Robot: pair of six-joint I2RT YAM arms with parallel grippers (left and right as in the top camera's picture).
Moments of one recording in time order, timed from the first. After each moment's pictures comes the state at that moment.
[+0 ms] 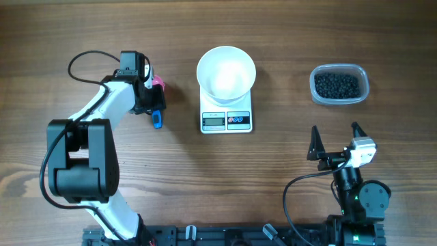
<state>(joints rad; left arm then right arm) -0.03 1.91 1.15 -0.54 0.10 -0.21 -0.09 0.02 0.01 0.01 -0.19 0.03</state>
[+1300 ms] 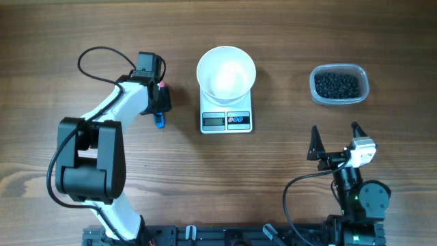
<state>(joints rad) -0.13 1.91 1.15 -0.56 -0.11 -0.26 -0.09 0.02 0.01 0.01 -0.19 0.03</state>
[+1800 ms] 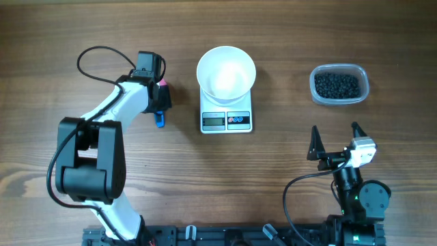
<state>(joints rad) -0.13 1.91 1.15 -0.53 -0.11 -0.27 -0.09 0.02 0.01 0.01 -0.19 0.03</state>
